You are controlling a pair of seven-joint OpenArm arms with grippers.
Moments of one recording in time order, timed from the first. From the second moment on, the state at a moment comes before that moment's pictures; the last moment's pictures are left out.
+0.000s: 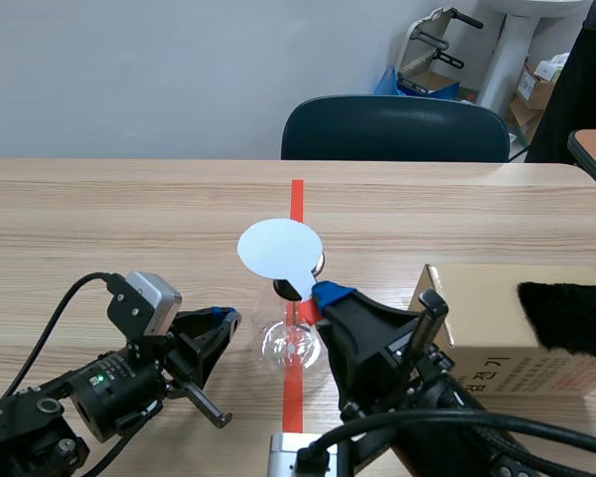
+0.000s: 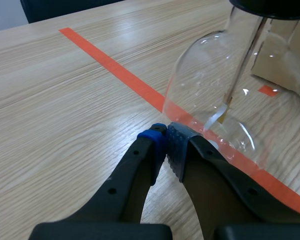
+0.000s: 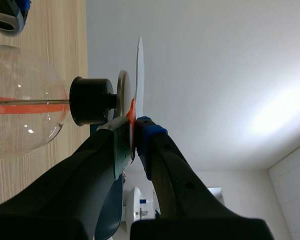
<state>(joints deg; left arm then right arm) -5.4 -26.7 49.5 55.1 -21.5 -9.6 -40.5 -24.7 21.0 -28.6 89.4 -82.9 -35.9 8.5</state>
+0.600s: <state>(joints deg) -4.7 -28.8 49.5 55.1 -18.9 -10.5 -42.4 -24.9 21.0 -28.6 89.4 -82.6 -35.9 -15.1</state>
